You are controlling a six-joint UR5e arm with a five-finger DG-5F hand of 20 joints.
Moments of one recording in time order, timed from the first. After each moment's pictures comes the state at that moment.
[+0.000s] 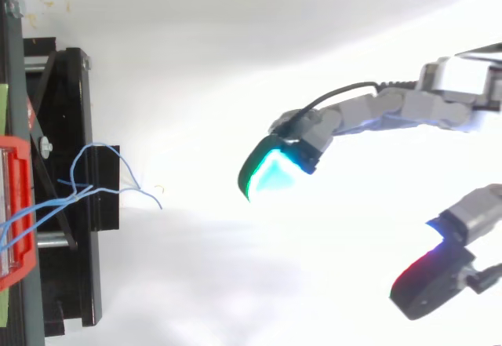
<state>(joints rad) 0.19 -1.92 -1.59 -2.88 -1.24 -0.10</state>
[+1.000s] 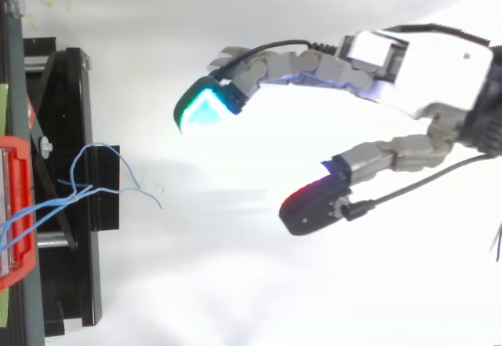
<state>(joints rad) 0.18 -2.09 -1.58 -2.60 -1.10 -0.20</state>
